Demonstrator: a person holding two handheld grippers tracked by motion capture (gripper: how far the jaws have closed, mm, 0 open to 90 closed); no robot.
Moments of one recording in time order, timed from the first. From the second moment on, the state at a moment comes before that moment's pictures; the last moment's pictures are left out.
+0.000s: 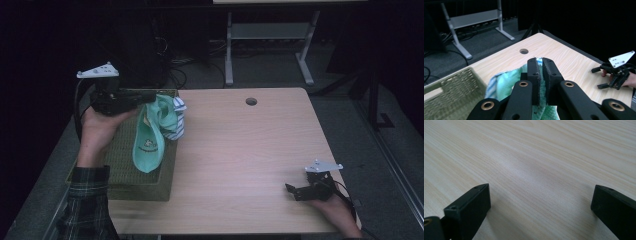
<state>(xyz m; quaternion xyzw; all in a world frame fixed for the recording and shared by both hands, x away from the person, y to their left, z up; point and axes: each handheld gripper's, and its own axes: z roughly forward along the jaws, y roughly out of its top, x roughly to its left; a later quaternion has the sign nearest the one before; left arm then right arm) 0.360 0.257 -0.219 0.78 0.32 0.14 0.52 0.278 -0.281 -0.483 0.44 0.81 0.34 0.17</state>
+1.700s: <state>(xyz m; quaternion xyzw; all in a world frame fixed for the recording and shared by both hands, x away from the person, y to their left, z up) 0.374 0.098 -0.284 0.82 0.24 0.04 0.52 0.278 -0.281 -0.483 0.44 0.81 0.34 0.17</state>
